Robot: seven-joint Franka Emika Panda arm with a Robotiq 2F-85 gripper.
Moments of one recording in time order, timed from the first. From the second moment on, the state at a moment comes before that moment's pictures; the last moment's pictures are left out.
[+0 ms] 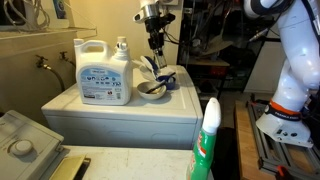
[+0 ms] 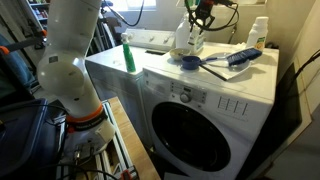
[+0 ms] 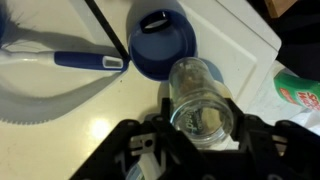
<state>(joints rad) 0.01 0.52 0.11 -1.14 0.10 1.39 -0.80</state>
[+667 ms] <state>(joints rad) -0.01 0.32 0.08 -1.62 0.13 1.69 -0.62</state>
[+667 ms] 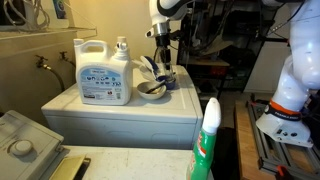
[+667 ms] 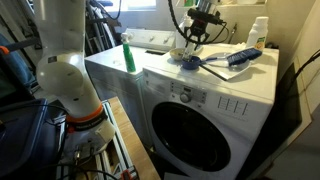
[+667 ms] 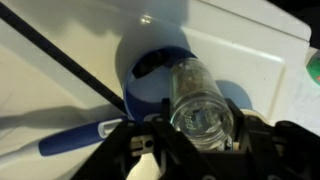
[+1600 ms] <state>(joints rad) 0.01 0.11 0.08 -1.93 0.06 2.09 -0.56</state>
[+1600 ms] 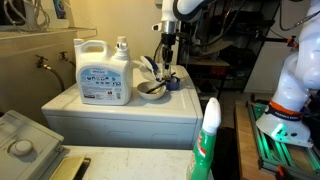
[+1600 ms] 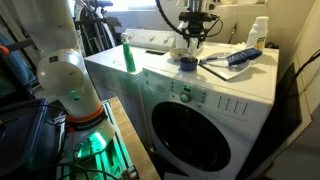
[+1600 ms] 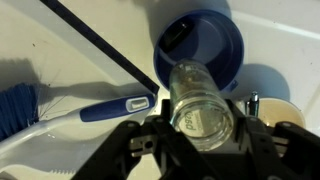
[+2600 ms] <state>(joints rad) 0.03 0.10 0.08 -2.00 0.05 2.07 -0.57</state>
